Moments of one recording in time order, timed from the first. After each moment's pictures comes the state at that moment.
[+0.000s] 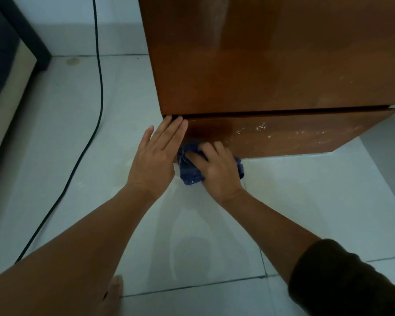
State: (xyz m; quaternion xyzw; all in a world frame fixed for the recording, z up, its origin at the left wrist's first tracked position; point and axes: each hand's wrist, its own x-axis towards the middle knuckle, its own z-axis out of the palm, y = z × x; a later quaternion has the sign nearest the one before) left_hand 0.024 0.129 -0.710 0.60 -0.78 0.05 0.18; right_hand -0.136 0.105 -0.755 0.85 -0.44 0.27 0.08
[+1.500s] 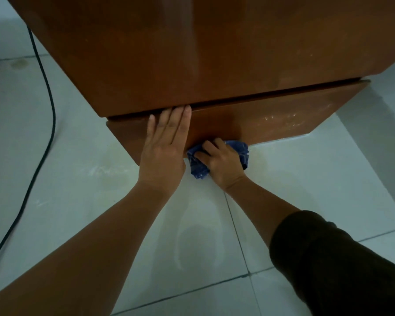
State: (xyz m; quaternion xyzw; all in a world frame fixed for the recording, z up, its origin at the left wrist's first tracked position) left_hand -0.065 0.095 -0.723 0.58 -0.79 0.09 0.16; right_hand -0.221 0.060 -0.813 0.87 -0.43 0.22 0.09
